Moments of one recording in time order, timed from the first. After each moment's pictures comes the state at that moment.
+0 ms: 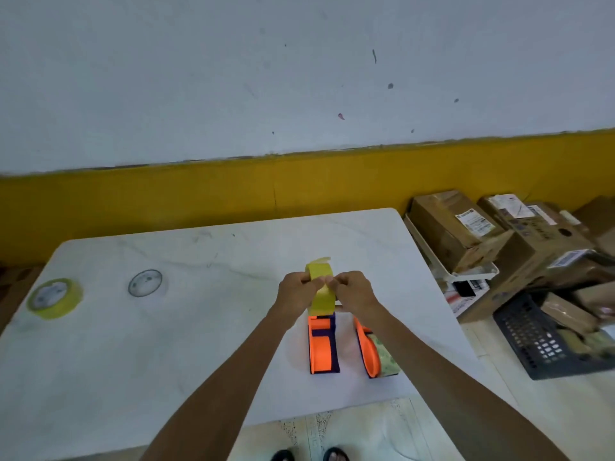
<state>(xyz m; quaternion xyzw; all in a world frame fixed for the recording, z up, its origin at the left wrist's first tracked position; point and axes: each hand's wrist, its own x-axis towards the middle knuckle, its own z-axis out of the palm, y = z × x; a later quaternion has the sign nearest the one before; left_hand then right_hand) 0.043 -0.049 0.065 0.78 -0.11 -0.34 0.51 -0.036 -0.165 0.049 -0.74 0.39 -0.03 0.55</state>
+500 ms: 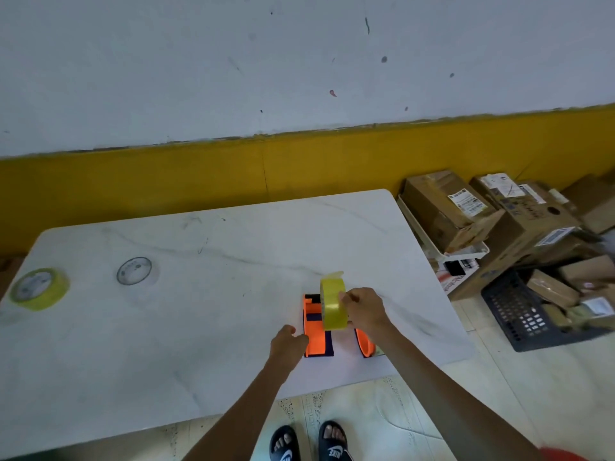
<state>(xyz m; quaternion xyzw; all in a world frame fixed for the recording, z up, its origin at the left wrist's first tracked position) -0.023 0.002 -0.016 0.83 -0.01 -0.43 0.36 -0.089 -0.155 0.021 -0.75 0.44 -0.01 0.49</state>
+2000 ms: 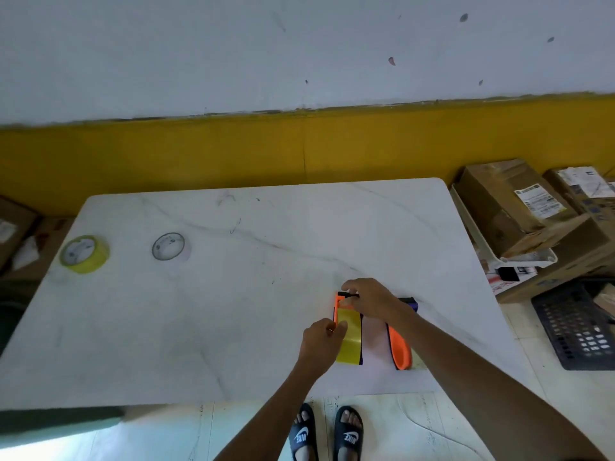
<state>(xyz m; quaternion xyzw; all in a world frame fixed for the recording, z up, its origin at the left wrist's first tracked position) -0.013 -0.010 -0.042 0.86 -0.13 -0.36 0.35 -0.012 -0.177 -0.019 -0.90 0.22 0.23 0.31</state>
